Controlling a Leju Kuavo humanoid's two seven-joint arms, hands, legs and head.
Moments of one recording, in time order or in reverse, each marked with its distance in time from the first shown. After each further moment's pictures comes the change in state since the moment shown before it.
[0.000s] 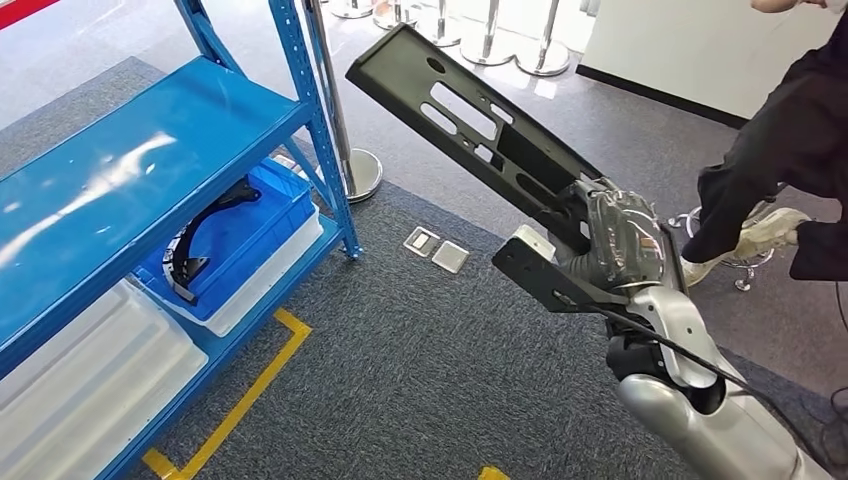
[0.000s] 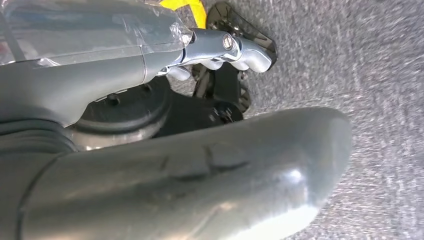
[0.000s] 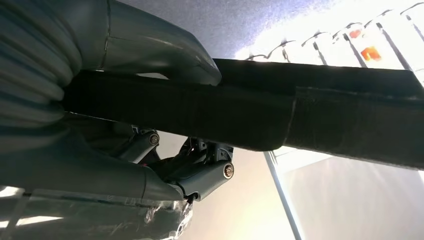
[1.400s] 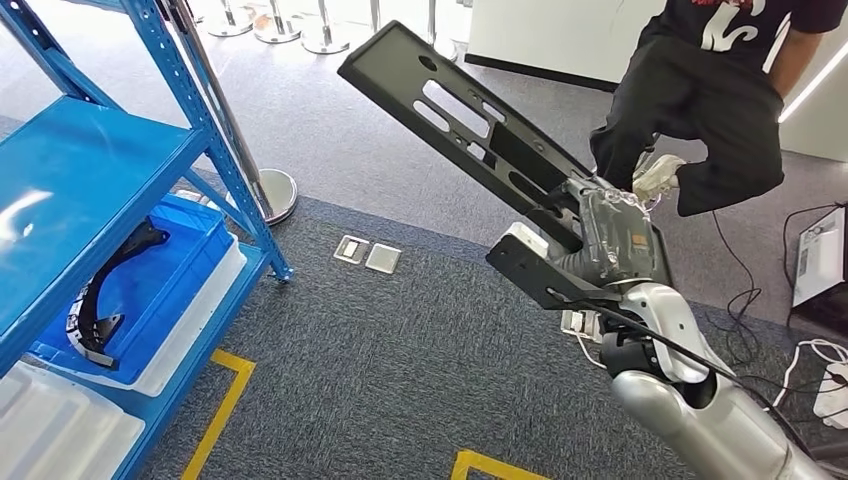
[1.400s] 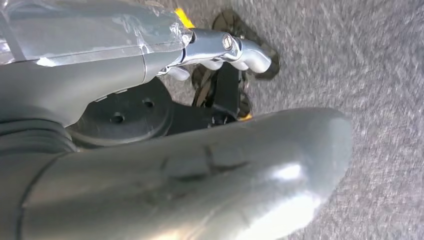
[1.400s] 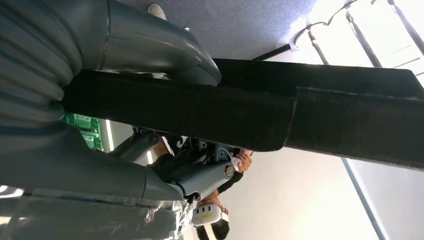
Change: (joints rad) left arm 0.001 0.001 0.000 0.002 0.000 0.009 0.003; right arm 0.003 -0.004 0.000 -0.001 -0.014 -0.013 0.007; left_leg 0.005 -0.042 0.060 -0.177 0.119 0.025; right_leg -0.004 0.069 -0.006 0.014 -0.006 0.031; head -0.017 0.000
